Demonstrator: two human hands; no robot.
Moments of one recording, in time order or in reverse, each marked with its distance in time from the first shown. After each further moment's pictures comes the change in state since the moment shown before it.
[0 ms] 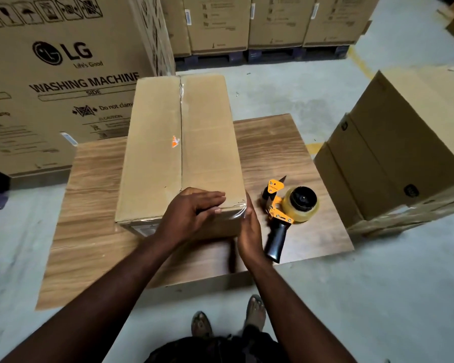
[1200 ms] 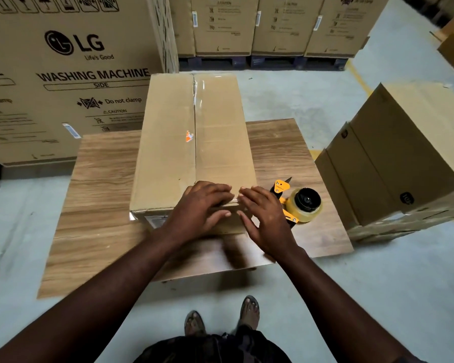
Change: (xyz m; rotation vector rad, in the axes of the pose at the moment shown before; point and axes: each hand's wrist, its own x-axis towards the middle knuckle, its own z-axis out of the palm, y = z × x) left_hand -0.013 -0.008 -0.011 0.215 -0.045 0.160; right_hand 0.013 -0.046 -0.036 -0.890 -0.161 -0.952
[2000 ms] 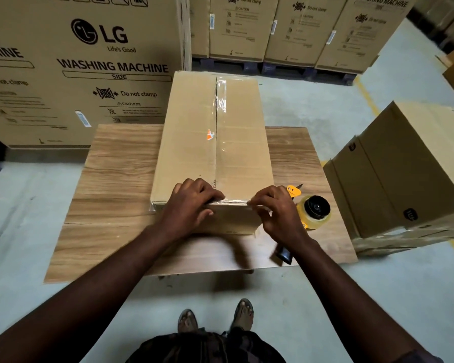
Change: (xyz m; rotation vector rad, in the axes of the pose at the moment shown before) left_hand -0.041 -0.032 -0.025 0.076 0.050 -0.153; right_hand 0.029 -0.010 -0.006 0.037 -0.133 0.054
